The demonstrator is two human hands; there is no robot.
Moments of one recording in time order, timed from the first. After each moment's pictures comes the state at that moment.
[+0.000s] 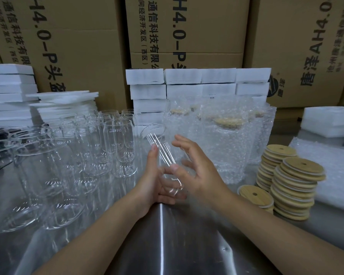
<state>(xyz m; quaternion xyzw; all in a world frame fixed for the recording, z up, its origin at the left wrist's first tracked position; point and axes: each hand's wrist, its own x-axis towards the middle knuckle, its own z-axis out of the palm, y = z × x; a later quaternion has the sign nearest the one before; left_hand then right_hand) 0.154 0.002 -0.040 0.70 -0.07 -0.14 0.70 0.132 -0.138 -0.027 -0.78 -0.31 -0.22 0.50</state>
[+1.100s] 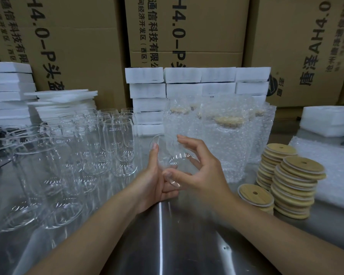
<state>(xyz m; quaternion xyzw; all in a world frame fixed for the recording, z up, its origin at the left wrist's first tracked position) 0.155 0.005 -0.037 0.67 -0.07 -0.19 0.72 0.124 -0.135 -0.026 -0.74 -0.27 -0.25 0.56</state>
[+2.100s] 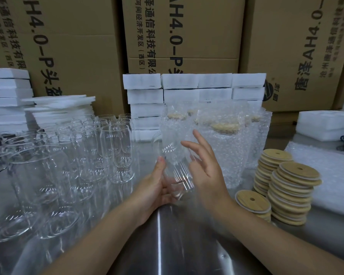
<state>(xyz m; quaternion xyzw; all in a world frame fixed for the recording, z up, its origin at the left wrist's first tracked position) 0.159 -0.005 -0.048 0.62 -0.10 -0.11 0.77 0.129 -0.139 -0.025 -0.71 -0.24 -0.27 0.60</state>
